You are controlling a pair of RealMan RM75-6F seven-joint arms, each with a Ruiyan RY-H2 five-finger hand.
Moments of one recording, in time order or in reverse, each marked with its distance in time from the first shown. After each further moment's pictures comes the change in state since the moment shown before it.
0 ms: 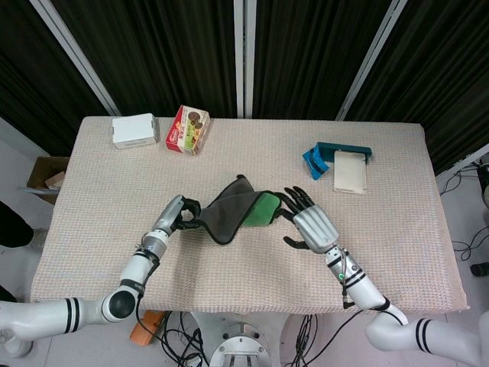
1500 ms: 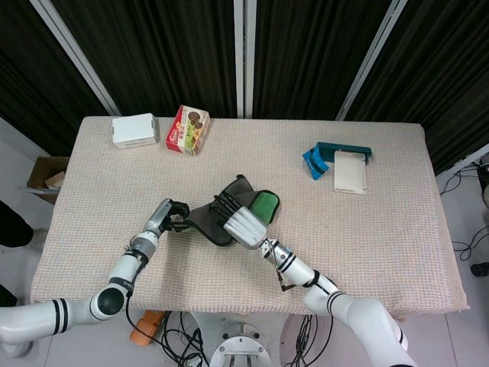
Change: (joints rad) left arm 0.044 0.056 -0.001 0.011 -0.033 -0.089 -0.114; right arm 0.321 -0.679 -0.046 1.070 -0.175 0.072 0.230
